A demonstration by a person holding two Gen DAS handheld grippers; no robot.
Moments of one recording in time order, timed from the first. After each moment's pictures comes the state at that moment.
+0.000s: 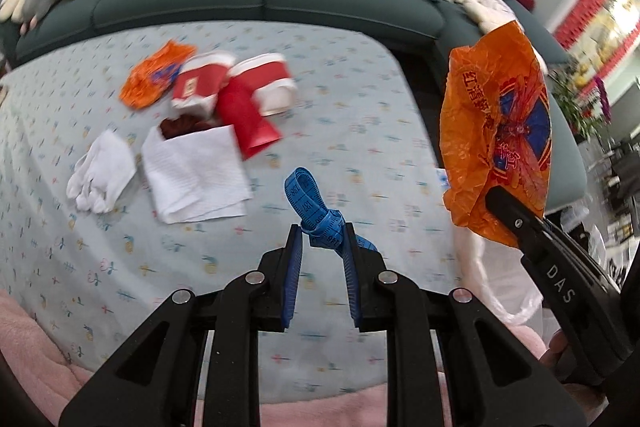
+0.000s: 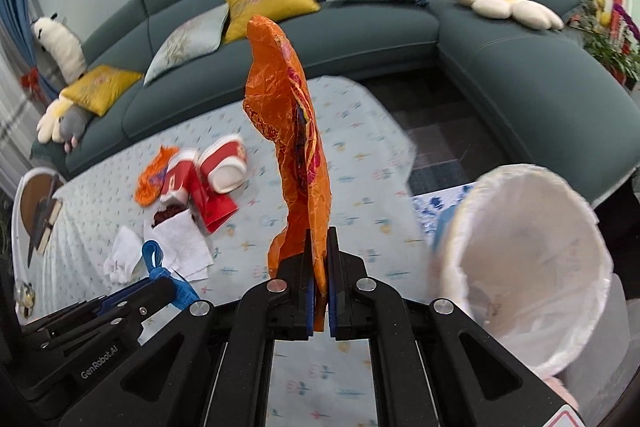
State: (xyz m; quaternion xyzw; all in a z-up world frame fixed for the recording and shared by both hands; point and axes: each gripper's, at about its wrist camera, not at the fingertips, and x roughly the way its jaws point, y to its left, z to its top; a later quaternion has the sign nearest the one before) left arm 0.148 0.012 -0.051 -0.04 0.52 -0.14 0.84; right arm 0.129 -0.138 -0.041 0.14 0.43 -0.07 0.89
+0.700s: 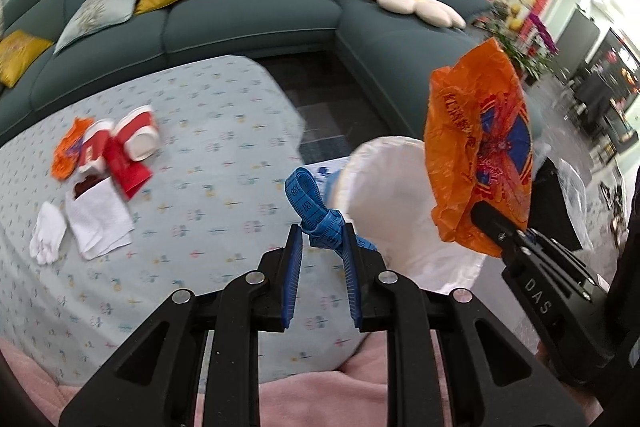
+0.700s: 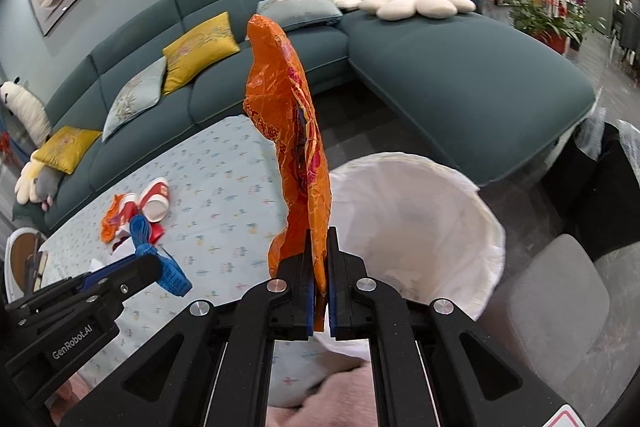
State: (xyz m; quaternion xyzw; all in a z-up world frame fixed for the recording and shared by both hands) left arm 0.087 -0.129 -0.016 0.05 0.48 -0.26 0.84; right arm 0.025 -0.257 -0.026 0.19 0.39 -0.16 0.88
